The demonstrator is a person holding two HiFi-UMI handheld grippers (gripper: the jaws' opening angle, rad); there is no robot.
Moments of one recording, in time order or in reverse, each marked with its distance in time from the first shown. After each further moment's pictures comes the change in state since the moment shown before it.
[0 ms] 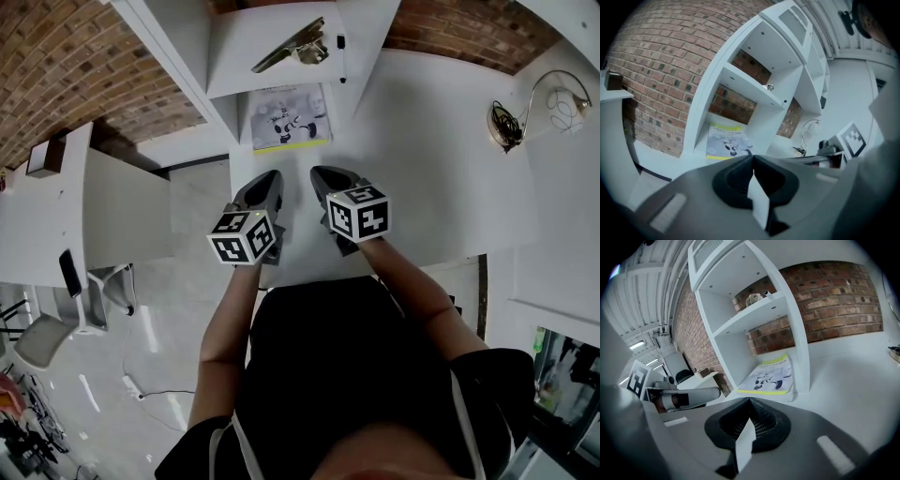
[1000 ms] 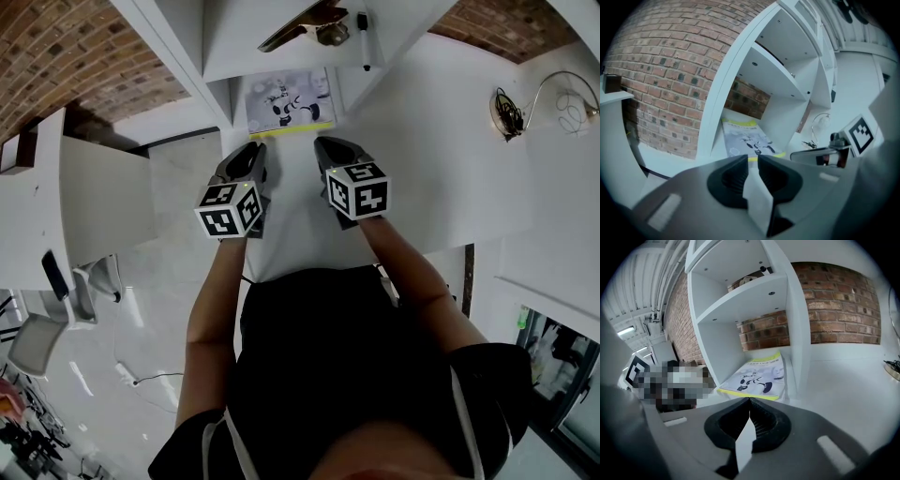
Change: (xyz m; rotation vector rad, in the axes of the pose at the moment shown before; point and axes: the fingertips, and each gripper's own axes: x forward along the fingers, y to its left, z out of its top) left arm 0.032 0.072 -0.005 0.016 0.071 0.054; right arm 0.042 -0.032 0.005 -0.059 0.048 -0.142
